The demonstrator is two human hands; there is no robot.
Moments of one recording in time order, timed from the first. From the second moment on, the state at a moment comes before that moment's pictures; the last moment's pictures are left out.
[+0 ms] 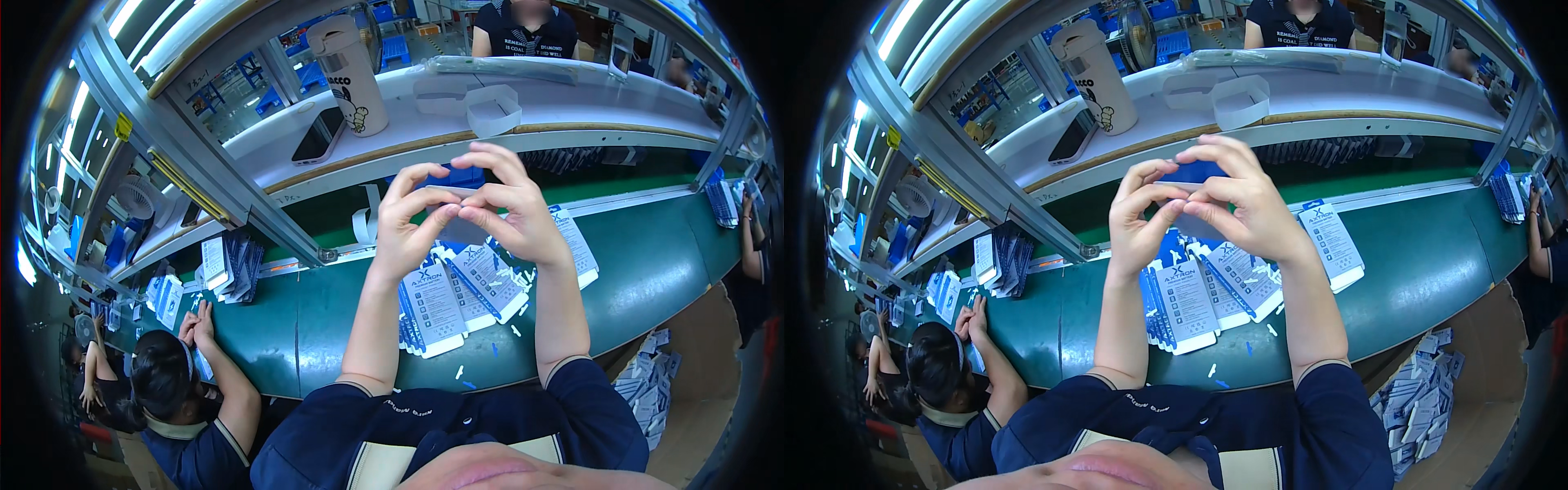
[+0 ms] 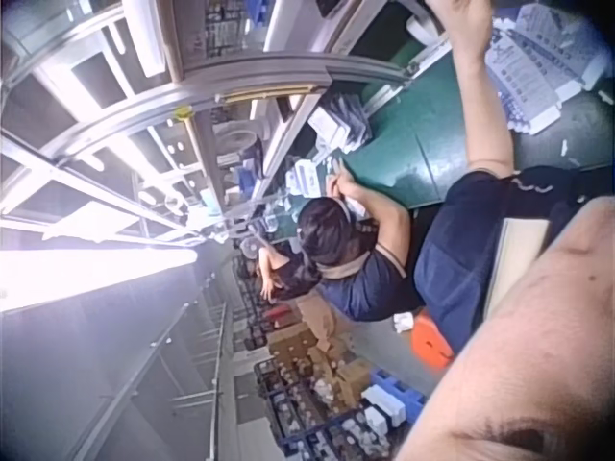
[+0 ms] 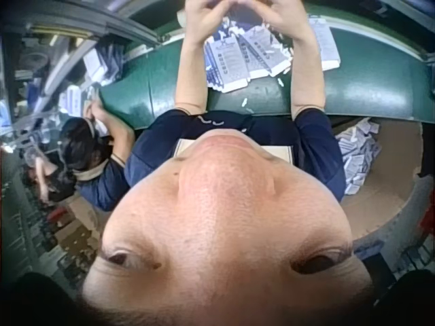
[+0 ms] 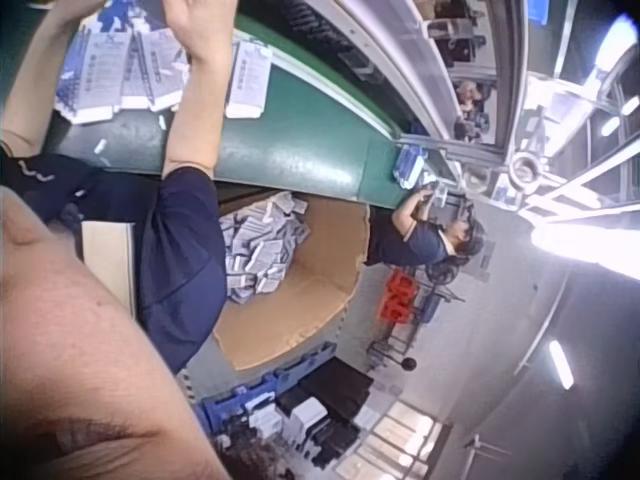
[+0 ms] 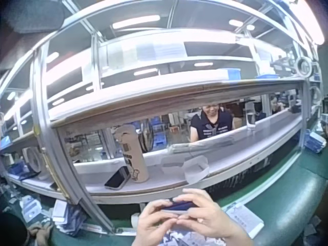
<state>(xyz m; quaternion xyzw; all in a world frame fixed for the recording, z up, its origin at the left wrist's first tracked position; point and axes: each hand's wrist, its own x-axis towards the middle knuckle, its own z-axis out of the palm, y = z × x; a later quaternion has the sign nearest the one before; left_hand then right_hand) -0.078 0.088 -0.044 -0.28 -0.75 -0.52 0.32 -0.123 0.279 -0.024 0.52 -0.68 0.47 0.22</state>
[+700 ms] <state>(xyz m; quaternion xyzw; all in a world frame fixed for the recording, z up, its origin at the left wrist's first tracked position) -0.094 0.074 -0.063 -0.30 -0.65 -0.65 0.24 -0.112 0.262 -0.030 0.53 -0.66 0.51 0.17</state>
